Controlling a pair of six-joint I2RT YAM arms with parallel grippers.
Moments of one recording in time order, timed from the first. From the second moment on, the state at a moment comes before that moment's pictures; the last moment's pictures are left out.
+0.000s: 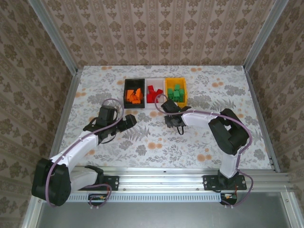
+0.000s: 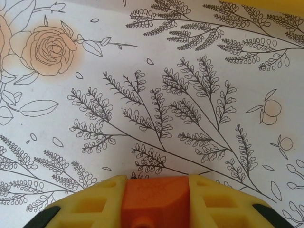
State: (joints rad) left arm -0.40 1.12 0.61 -0.33 0.24 -0.69; right arm 0.64 1.85 1.10 -0.40 0.23 0.44
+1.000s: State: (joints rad) left arm -0.17 1.01 0.60 -0.53 0.30 -0.70; right arm 0.72 2.37 2.18 -0.61 0.12 0.37
